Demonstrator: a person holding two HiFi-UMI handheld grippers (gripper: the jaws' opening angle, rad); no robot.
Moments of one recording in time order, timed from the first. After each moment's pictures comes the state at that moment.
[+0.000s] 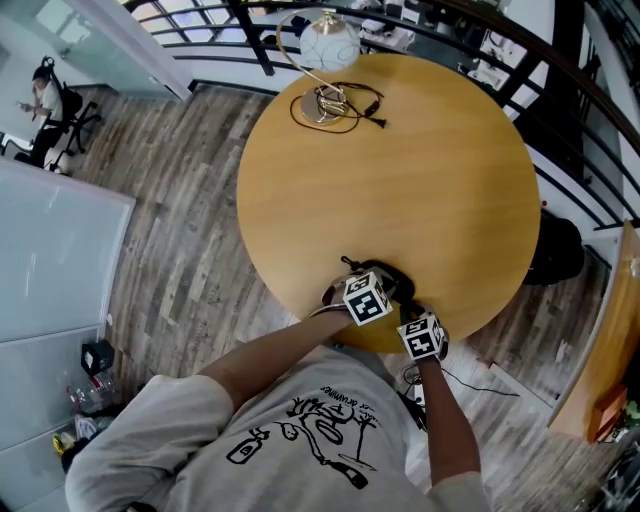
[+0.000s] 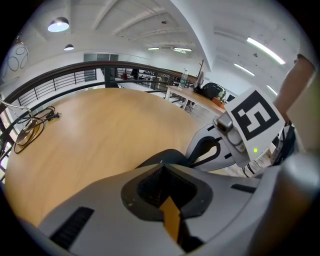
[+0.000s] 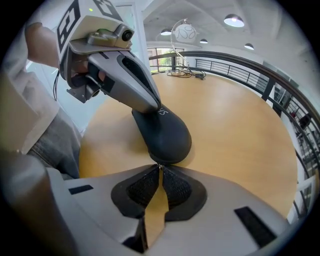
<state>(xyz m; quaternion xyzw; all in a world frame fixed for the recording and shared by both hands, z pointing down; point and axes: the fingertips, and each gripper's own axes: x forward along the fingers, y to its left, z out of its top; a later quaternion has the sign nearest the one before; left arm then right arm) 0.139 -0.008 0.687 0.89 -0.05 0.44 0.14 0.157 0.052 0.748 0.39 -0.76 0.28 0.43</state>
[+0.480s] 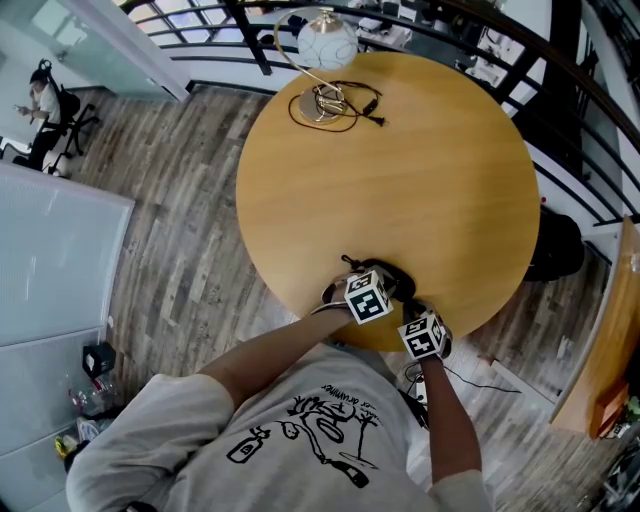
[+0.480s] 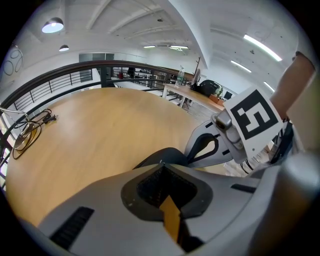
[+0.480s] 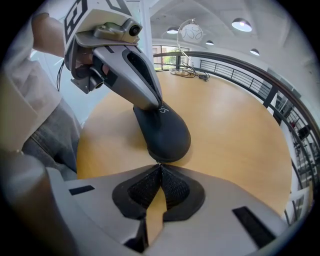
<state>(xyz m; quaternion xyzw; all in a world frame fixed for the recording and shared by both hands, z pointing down) 0.136 -0.005 0.686 0.88 -0.04 0.45 0.12 0.160 0.056 0.749 0.39 -0.76 0.26 0.46</state>
